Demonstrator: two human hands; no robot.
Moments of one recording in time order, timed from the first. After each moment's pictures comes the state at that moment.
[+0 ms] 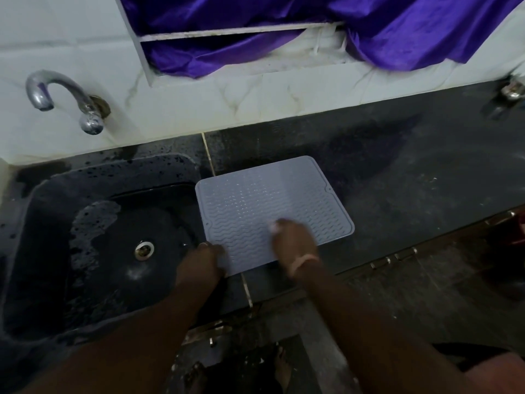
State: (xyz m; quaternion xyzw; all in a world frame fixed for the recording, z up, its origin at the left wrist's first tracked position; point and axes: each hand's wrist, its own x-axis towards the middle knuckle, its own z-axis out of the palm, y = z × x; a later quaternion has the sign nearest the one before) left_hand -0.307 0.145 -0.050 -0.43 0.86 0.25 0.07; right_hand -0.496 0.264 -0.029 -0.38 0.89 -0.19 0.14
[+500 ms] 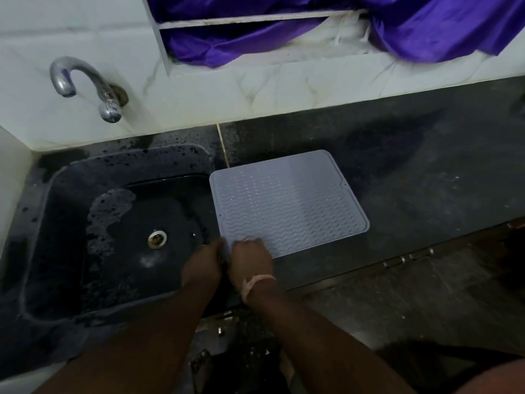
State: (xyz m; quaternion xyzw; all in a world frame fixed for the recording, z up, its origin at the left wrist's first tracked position) left_hand -0.291 0.148 -0.061 -0.51 0.81 0.29 0.05; right_hand -0.387 0.217 -0.035 -0.51 0.84 -0.06 0.19
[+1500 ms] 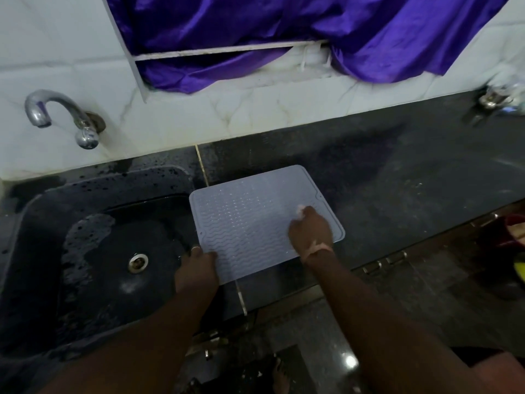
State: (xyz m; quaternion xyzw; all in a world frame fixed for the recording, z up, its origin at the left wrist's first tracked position) left_hand -0.322 0.153 -0.042 -0.46 0.86 0.16 0.13; right_hand -0.546 0.274 -0.010 -0.22 0.92 -0.31 0.13
